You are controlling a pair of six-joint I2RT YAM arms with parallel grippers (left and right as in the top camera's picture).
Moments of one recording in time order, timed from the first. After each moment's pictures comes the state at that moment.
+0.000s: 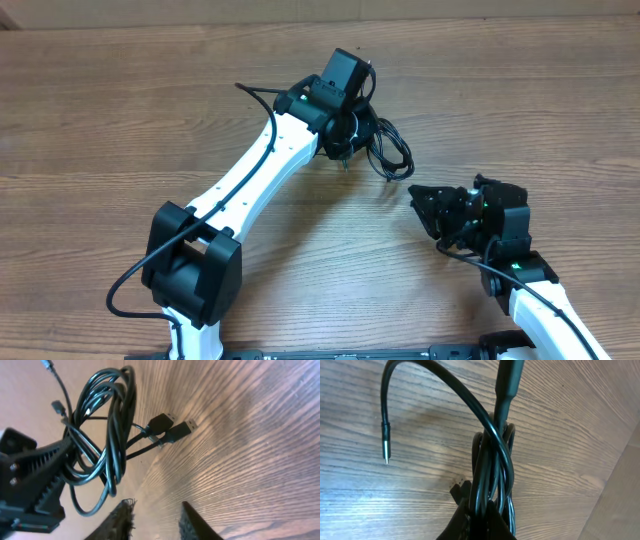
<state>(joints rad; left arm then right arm) -0.56 1.97 1.70 -0.77 0.25 -1.07 0.12 1.06 0.37 0.07 -0.53 1.27</state>
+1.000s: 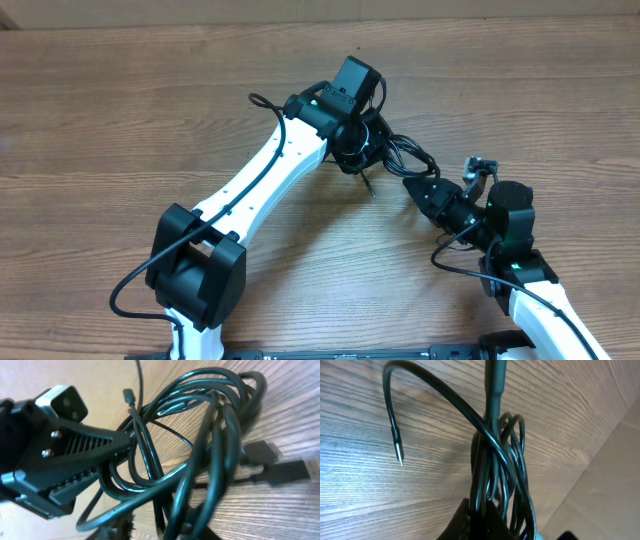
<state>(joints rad) -0.61 1.97 1.70 -0.82 0.40 -1.18 0.12 1.06 0.37 0.22 -0.56 0.99</state>
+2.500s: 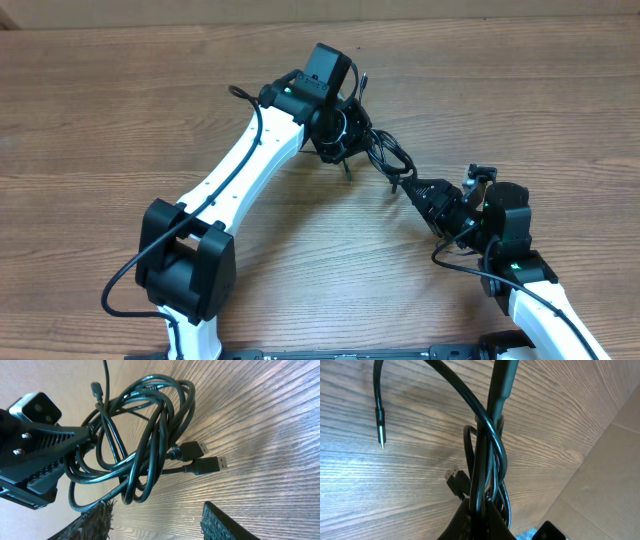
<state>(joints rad) -0.50 1.97 1.70 -0.84 0.48 -1.09 0.12 1.06 0.37 0.13 -0.54 1.04</state>
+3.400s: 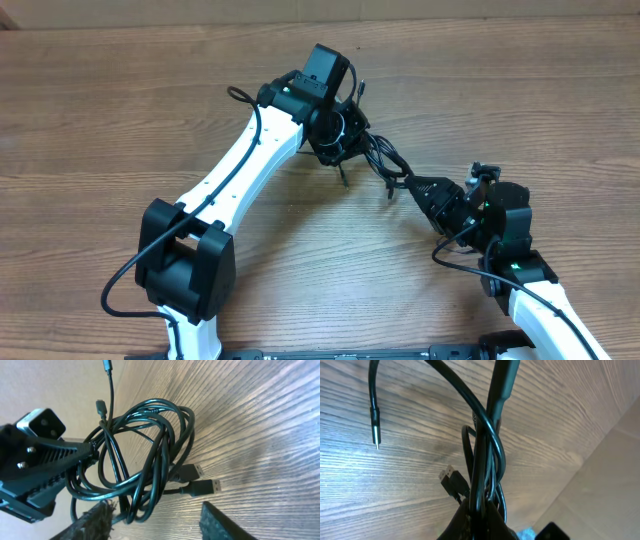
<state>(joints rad) -0.49 1.97 1.70 -0.87 0.48 -1.12 0.12 1.06 0.37 0.15 -0.50 1.04</state>
